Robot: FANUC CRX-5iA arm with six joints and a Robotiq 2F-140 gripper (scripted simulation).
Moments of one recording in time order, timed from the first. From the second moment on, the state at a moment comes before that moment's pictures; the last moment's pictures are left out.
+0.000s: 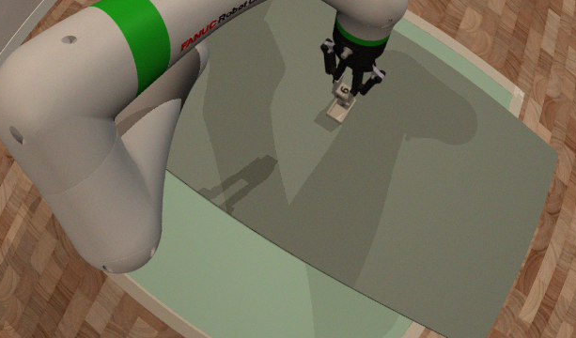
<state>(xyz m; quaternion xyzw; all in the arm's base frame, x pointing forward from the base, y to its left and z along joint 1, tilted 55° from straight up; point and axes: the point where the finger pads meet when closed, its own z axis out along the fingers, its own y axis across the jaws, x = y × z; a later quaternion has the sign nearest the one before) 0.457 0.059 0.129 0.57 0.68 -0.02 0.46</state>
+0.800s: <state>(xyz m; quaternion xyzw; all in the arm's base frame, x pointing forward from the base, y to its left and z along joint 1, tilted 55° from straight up) 0.457 0.059 0.129 0.70 0.55 0.08 0.45</state>
